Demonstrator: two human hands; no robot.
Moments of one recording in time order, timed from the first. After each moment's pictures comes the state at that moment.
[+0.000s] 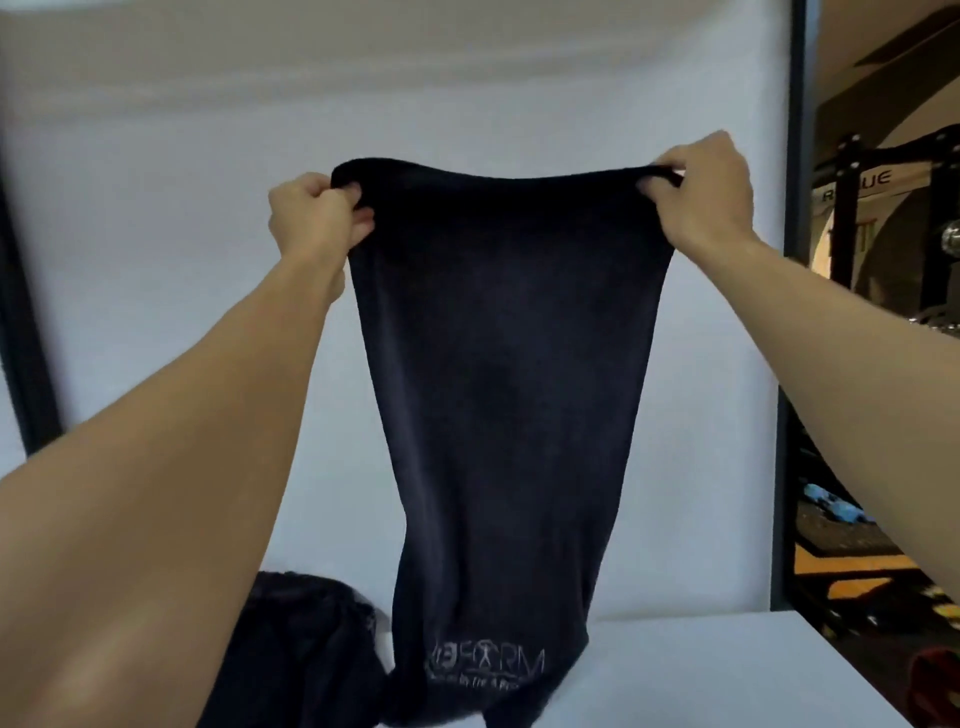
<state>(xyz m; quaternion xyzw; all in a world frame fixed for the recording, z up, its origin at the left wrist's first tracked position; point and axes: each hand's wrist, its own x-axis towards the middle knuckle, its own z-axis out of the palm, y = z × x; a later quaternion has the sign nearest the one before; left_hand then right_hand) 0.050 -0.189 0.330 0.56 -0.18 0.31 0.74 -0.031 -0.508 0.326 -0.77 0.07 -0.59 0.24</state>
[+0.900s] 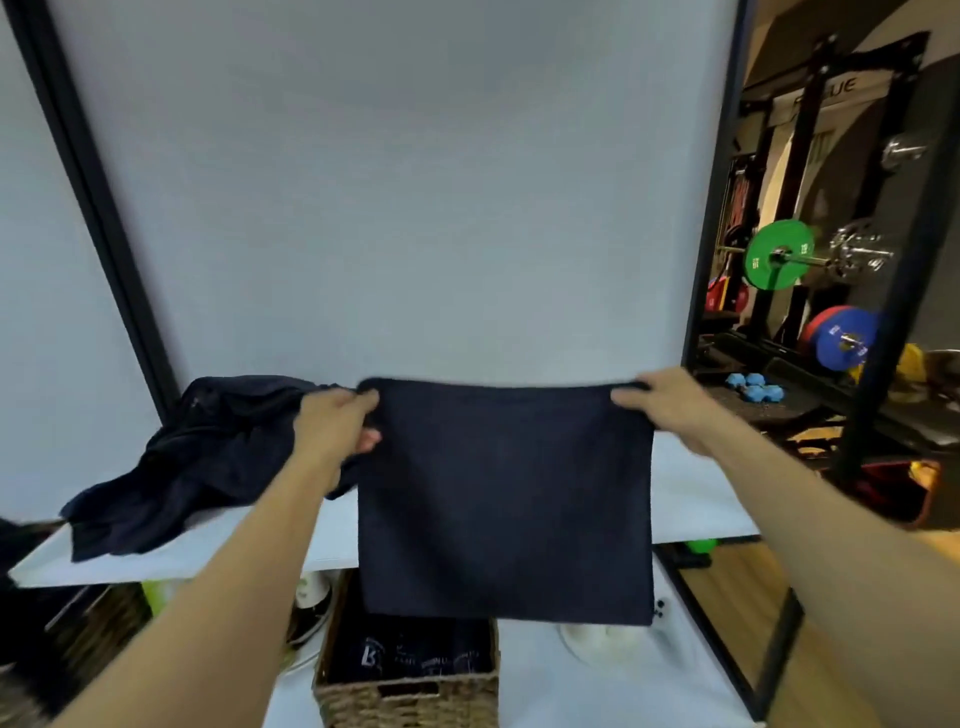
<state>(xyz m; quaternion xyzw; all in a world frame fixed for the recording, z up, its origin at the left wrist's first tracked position) -0.127 -0.062 0.014 0.75 0.01 0.07 0.66 -0.233 -0.418 0.022 -0.84 0.14 -0.18 0.49</state>
